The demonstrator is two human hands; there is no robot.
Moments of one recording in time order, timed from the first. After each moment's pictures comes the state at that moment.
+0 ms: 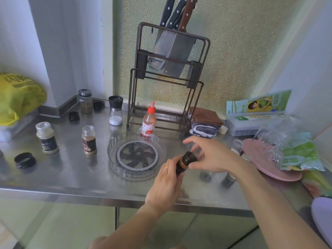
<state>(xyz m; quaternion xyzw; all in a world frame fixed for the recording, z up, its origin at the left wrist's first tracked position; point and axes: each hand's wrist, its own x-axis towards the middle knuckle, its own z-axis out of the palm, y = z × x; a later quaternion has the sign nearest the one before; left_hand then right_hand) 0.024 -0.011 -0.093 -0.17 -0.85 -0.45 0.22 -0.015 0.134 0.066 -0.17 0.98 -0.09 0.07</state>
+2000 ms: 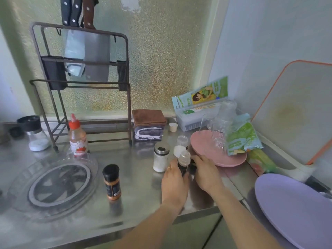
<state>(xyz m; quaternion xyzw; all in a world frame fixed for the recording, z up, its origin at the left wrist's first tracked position) -0.029 0.213 -0.073 -0.08 -0.87 -0.48 0.09 -0.049 0.349 -0.065 0.06 0.99 -0.12 -0.09</state>
